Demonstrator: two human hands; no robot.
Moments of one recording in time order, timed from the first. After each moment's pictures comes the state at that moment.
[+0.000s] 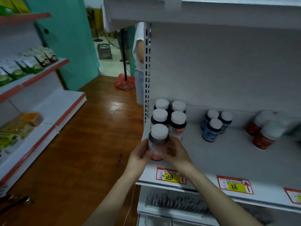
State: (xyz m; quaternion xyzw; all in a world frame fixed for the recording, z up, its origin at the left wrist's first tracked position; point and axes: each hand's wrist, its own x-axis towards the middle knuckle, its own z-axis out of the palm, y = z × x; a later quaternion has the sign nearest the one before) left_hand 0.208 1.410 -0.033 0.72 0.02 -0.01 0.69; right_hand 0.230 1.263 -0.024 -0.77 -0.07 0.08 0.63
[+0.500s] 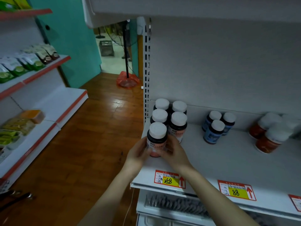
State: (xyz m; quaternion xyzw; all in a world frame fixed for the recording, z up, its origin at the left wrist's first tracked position) left_hand 0.226 1.411 -0.040 0.71 0.02 -0.02 0.71; right_hand 0.249 1.264 -0.034 -0.80 -0.08 0.06 0.60
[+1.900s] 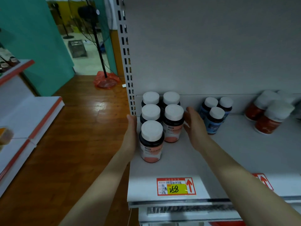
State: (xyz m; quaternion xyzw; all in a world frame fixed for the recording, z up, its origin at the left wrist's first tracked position) left_hand 0.316 1.408 -0.032 0.65 0.04 -0.11 0.75; right_hand 0.320 1.224 -0.021 -0.63 0.16 -0.03 0.76
